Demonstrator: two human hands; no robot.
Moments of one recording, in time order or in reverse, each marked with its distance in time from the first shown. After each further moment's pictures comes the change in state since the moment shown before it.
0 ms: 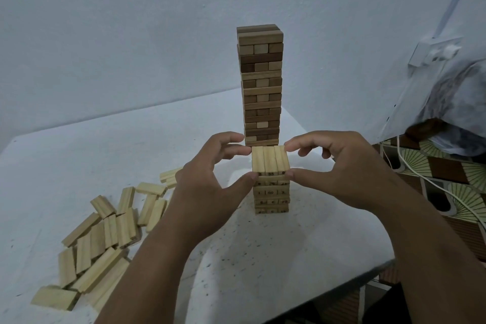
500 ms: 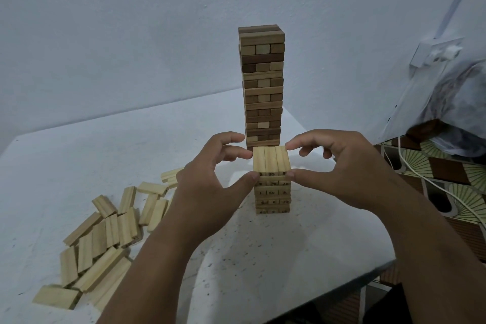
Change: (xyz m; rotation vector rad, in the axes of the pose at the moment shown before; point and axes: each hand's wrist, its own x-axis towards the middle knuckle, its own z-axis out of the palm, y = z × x) left_hand -0.001 0.000 0.001 -0.040 0.012 -0.010; right_hand 0.001 0.000 0.001 -0.007 0.021 -0.036
